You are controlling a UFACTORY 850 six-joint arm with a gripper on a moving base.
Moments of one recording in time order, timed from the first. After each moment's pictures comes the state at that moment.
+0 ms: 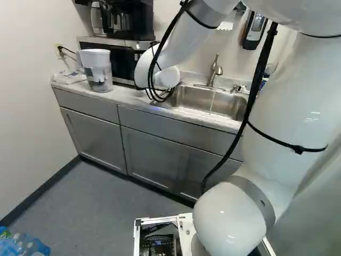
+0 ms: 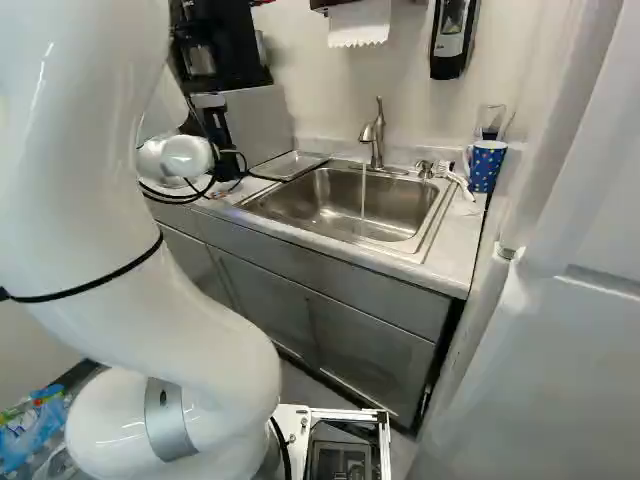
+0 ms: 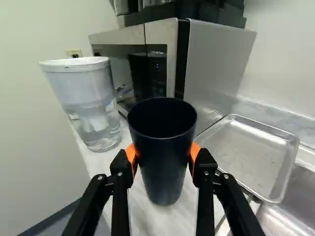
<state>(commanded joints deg) 21.6 -2.9 -47.0 0.0 34.5 0.0</state>
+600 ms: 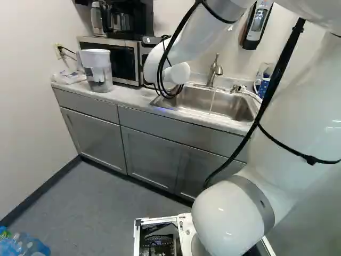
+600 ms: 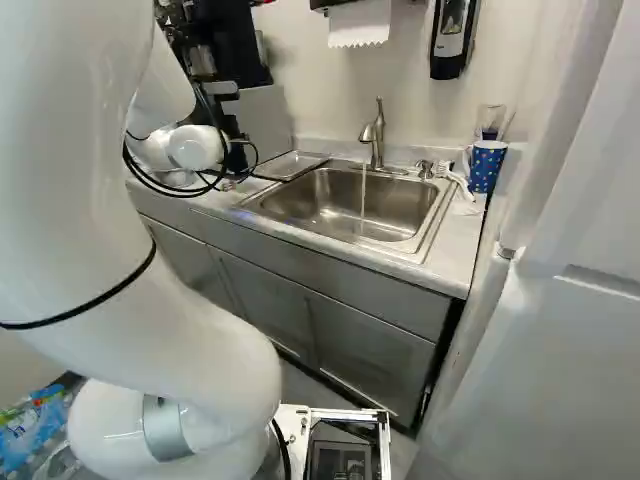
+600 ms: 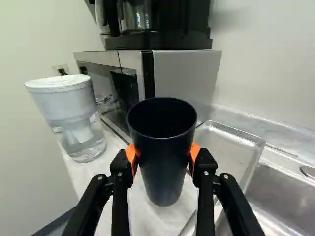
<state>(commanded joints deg) 17.1 1.6 -44.8 0.0 34.5 0.0</state>
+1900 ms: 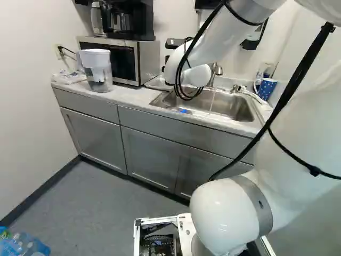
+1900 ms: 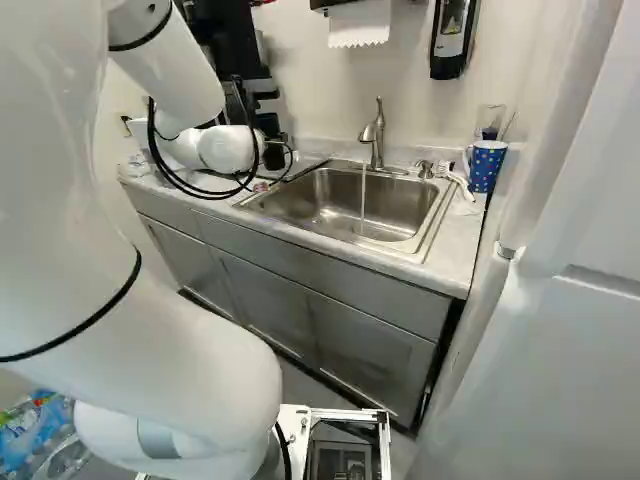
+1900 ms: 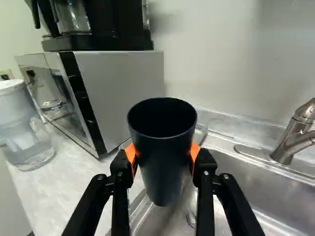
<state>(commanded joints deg) 6.0 6.1 -40.5 0.4 34.5 0.0</state>
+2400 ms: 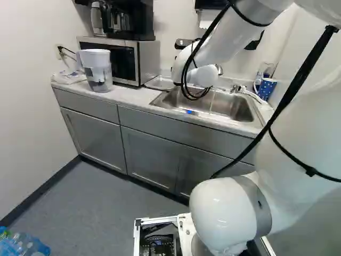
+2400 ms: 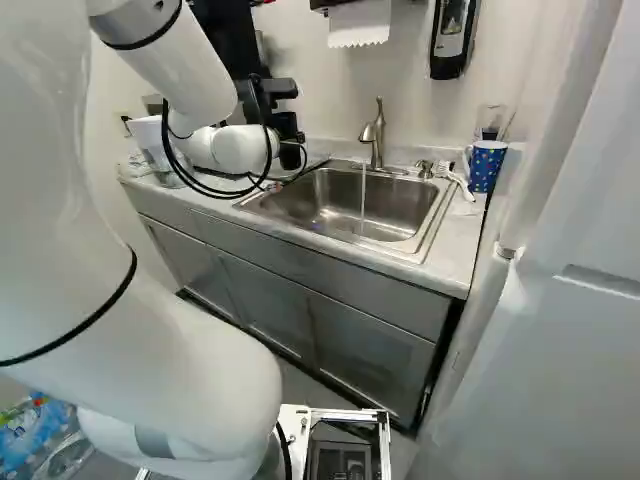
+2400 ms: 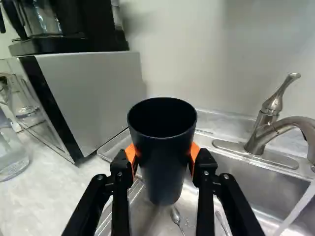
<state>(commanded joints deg) 1.5 6.6 -39.9 1.5 34.5 0.0</state>
